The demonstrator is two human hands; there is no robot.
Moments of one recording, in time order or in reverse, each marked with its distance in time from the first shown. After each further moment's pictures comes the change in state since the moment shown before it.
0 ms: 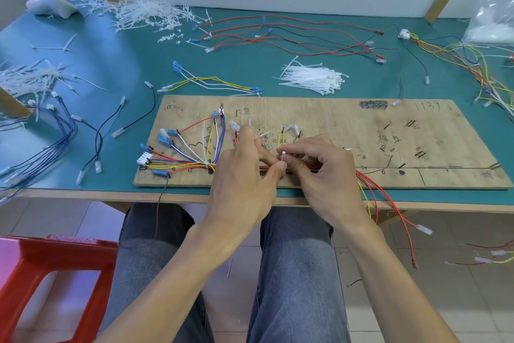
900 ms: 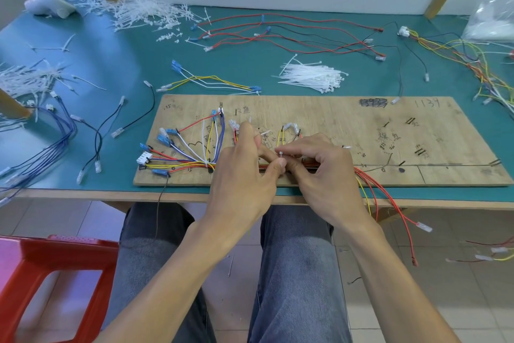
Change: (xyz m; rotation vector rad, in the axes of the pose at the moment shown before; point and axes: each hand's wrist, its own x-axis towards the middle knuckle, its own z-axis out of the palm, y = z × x) left_hand 0.002 0.001 -0.001 0.015 -0.028 0.007; right_hand -0.002 -0.008 -0.001 -0.024 -0.022 0.013
